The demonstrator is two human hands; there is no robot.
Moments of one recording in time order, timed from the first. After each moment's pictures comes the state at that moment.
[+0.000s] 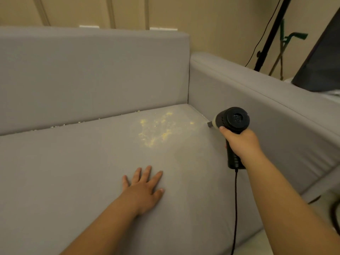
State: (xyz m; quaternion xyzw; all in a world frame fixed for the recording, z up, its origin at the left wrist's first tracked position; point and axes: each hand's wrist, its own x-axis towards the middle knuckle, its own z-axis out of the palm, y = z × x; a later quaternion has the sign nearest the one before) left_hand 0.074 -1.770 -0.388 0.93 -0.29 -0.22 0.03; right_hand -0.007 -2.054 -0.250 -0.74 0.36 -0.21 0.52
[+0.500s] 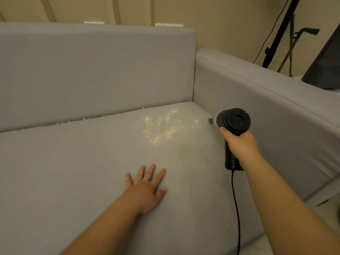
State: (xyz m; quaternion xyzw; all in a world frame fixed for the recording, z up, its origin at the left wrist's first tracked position) left_hand 0.073 -1.765 -0.389 0.93 -0.30 -0.22 0.03; right_hand 0.001 -2.046 -0.269 -0.74 0.36 -0.21 0.53
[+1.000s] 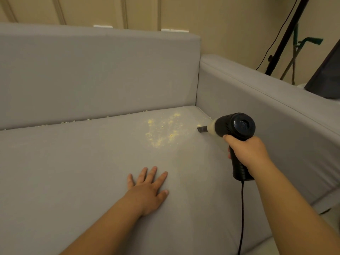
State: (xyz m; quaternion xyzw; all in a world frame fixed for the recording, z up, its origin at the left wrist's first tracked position) left_hand 0.072 -1.766 -0.388 0.93 -0.29 -0.21 0.03; right_hand -0.013 -2.042 -0.253 -0.77 0.35 -0.18 0.50
